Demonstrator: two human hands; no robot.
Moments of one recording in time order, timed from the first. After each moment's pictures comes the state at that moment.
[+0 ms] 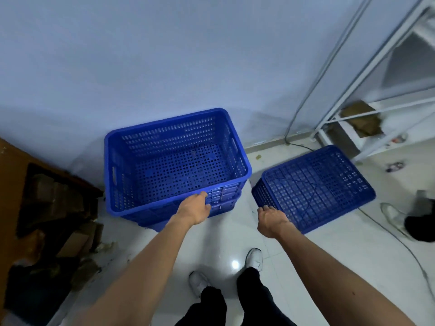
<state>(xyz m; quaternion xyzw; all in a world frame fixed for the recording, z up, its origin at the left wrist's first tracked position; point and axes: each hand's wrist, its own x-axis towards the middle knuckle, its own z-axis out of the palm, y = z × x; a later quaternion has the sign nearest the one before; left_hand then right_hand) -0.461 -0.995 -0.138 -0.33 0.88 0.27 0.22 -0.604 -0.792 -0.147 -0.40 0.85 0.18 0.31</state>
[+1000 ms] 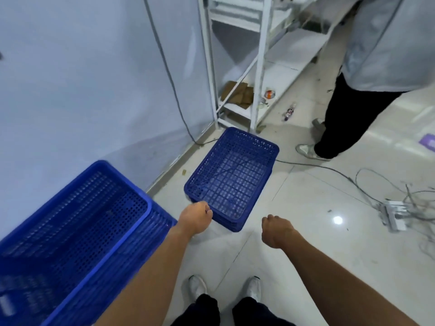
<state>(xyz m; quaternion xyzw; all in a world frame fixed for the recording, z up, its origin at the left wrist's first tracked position) -0.665 -0.733 -0.114 -0.11 0.94 0.19 0.27 -0.666 -0.487 -0.150 -0.14 0.93 0.04 0.35</state>
